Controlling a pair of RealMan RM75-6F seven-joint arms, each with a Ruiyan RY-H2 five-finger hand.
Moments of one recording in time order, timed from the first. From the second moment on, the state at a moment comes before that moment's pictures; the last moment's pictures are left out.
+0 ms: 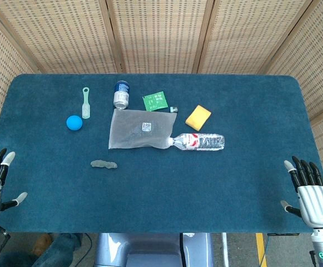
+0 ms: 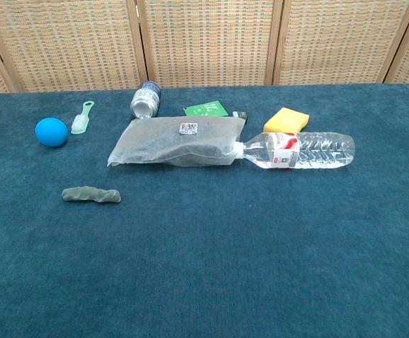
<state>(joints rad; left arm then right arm) -0.06 -1.12 -0.05 -1.76 1.49 1.55 0.22 0.07 -1.12 0.05 -1.64 -1.56 1.52 -0.13</state>
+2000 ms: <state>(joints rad) -0.65 -1.61 -0.21 -1.36 0.81 0.92 0.52 0.09 -1.12 0.05 -1.62 -1.51 1.46 -0.07</state>
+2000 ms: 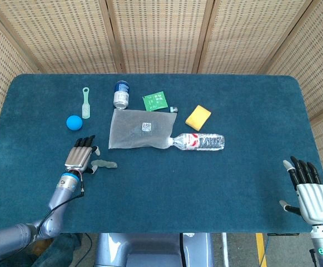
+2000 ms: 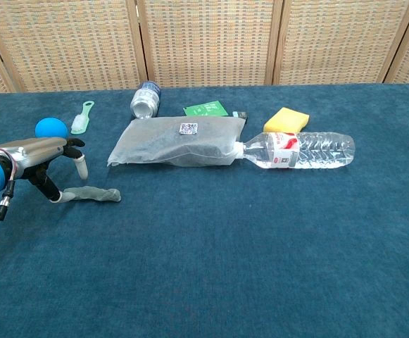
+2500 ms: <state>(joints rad) -0.68 -1.63 -0.19 -1.35 0.73 0.92 0.55 0.09 -1.11 0.06 -1.62 -1.51 1.46 -0.06</state>
